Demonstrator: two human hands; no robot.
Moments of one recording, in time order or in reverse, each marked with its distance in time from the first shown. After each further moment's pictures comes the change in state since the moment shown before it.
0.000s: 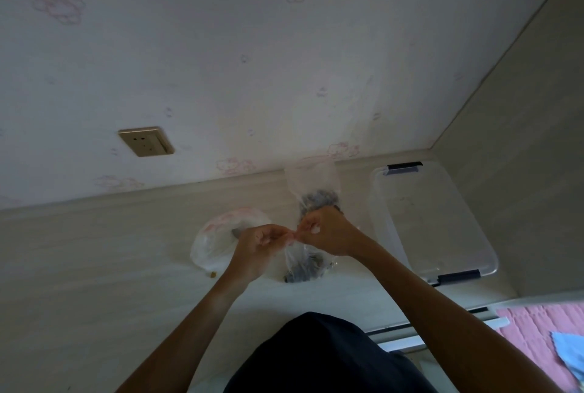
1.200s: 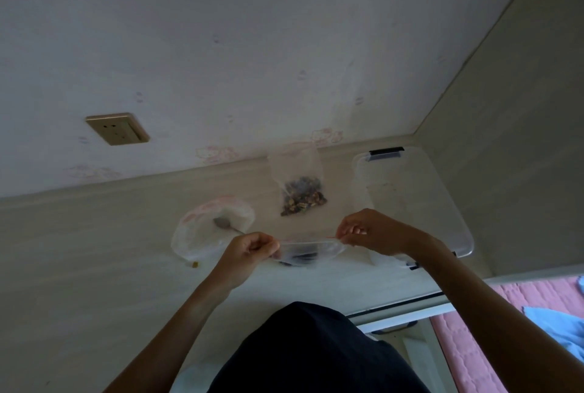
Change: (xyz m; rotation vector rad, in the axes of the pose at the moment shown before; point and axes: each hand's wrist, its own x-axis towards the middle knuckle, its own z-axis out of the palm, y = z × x) left_hand -0.019 -0.028 0.005 0.026 -0.165 -0.140; right_hand -0.075 0.067 -0.066 -0.068 -0.227 0.095
